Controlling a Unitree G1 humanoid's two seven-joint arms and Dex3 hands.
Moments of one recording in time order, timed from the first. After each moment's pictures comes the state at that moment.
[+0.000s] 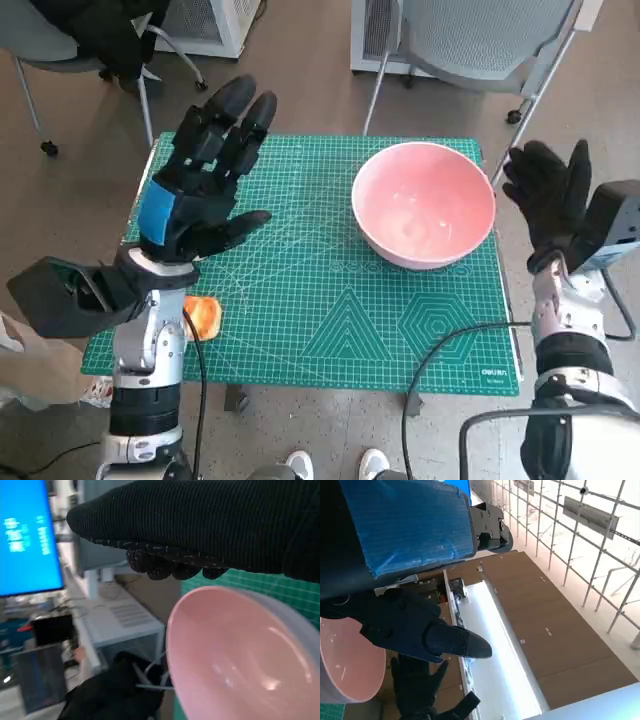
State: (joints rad) left arm -0.51 0.17 0.17 0.10 -0.41 -0.20 -0.55; right arm -0.95 -0.35 -0.33 1.32 0.17 -0.27 0.20
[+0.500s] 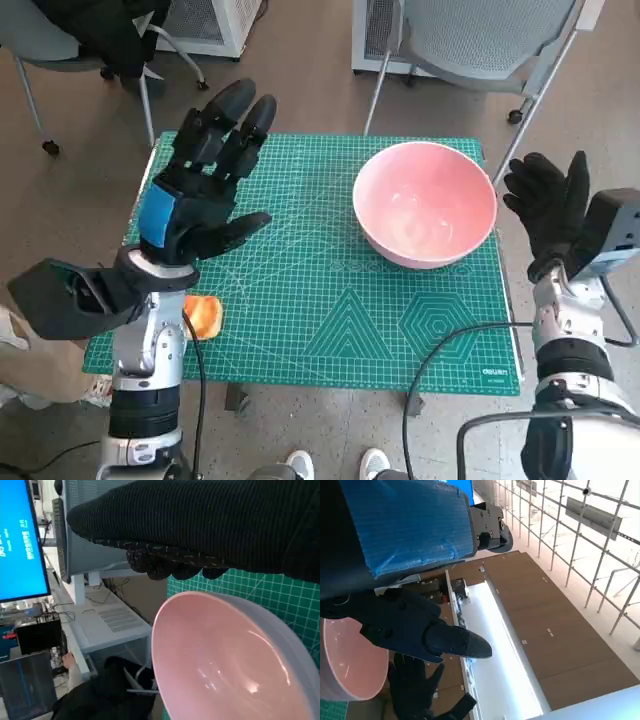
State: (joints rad) left arm -0.51 0.17 0.17 0.09 -0.41 -0.20 -0.55; right arm -0.93 -0.35 -0.35 1.32 0.16 -0.27 0.20
